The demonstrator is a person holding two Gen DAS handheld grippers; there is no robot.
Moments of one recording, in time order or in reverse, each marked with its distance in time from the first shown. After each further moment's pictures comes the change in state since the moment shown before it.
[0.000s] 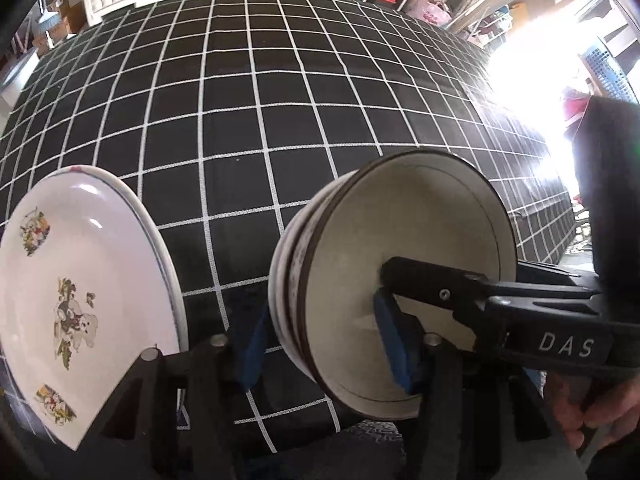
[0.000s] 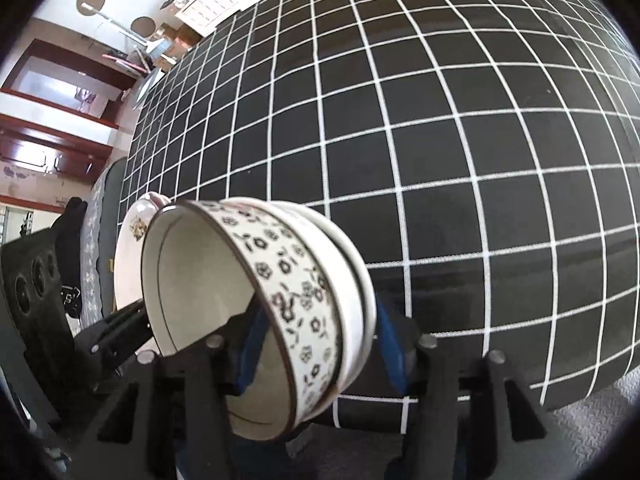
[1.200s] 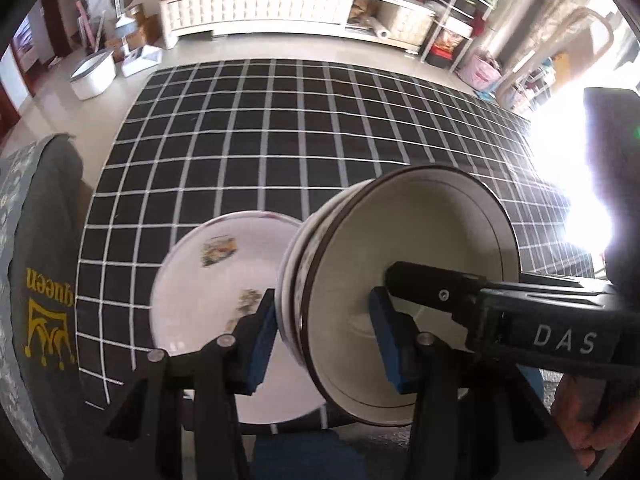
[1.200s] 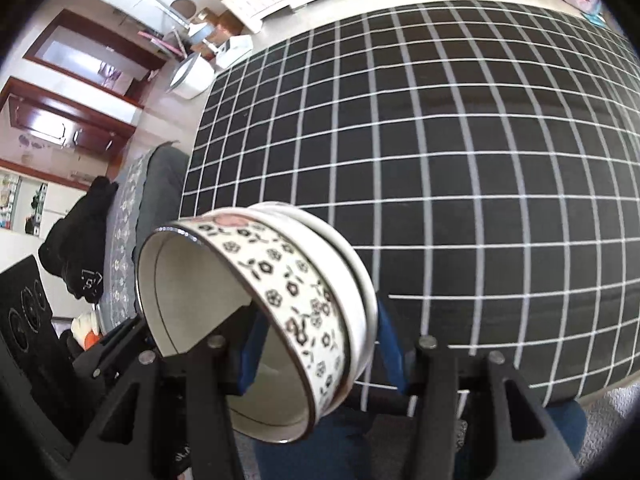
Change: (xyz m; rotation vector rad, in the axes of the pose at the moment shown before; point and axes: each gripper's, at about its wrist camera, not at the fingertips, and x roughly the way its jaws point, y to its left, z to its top) left arm -0.129 0.063 0.022 -0.141 -0.160 0.144; right arm 0.009 0.155 0.026 -0.128 0.021 0.034
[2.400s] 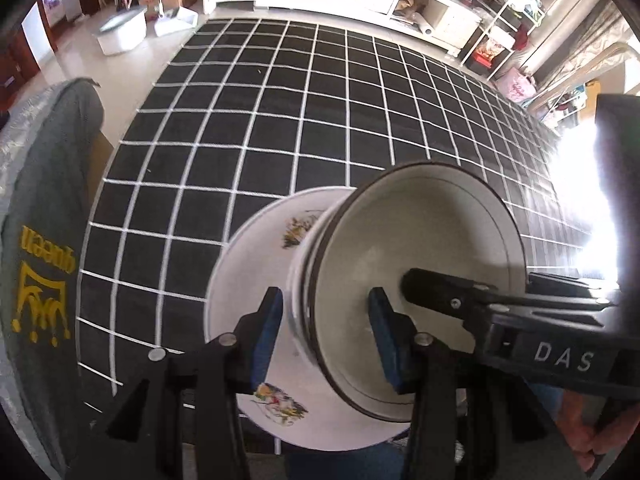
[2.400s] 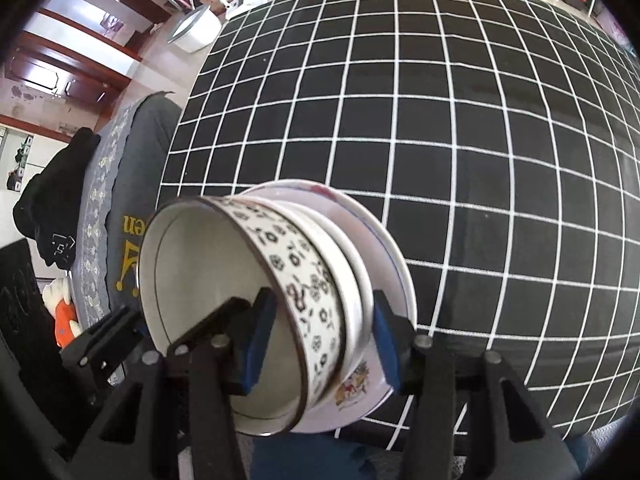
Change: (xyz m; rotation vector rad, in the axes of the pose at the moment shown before) left arm 0.041 0.078 -0.021 -0.107 0.037 0.040; right arm 0.063 0.032 0.011 -0.102 0.088 -0.068
